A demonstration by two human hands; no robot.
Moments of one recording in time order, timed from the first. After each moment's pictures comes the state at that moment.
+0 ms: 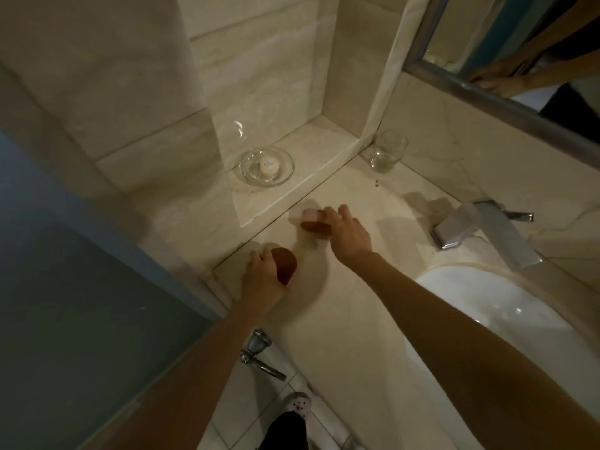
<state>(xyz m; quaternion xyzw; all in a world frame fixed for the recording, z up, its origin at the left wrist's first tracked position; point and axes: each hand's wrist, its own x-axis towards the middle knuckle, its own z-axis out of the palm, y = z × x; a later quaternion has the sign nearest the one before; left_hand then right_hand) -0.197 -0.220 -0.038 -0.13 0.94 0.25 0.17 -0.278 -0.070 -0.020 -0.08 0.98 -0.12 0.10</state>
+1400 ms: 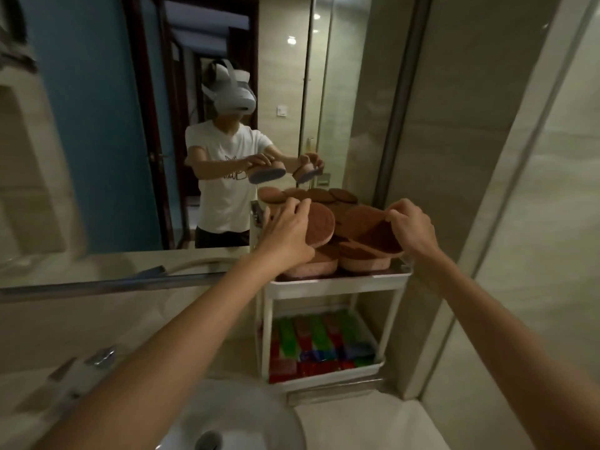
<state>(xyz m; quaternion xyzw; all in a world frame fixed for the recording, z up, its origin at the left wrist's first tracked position) -0.053 0.331 0.308 0.55 0.80 0.23 -0.06 0.089 0.473 0.315 0.44 0.77 -0.27 -0.37</state>
